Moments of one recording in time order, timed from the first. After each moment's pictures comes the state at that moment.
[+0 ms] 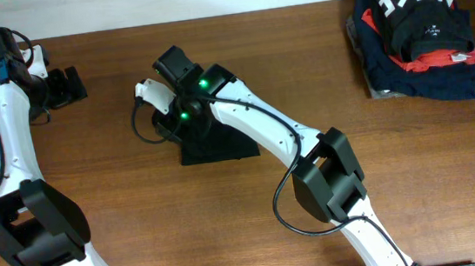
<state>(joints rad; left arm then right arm) 0.30 2.05 1.96 -1.08 0.11 0.00 0.71 2.40 2.22 -0.88 -0.48 -0.19</state>
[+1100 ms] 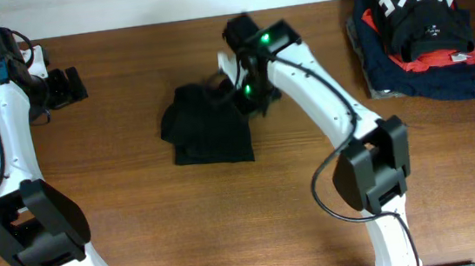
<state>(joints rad) 0.30 2.05 1.96 -1.08 0.12 0.00 0.48 2.24 2.13 -1.36 -0.26 0.00</state>
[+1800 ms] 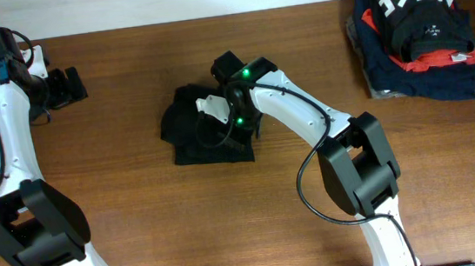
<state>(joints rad) 0.30 2.05 1.96 -1.08 0.12 0.00 0.54 2.26 1.89 -1.10 -0.37 -0.42</state>
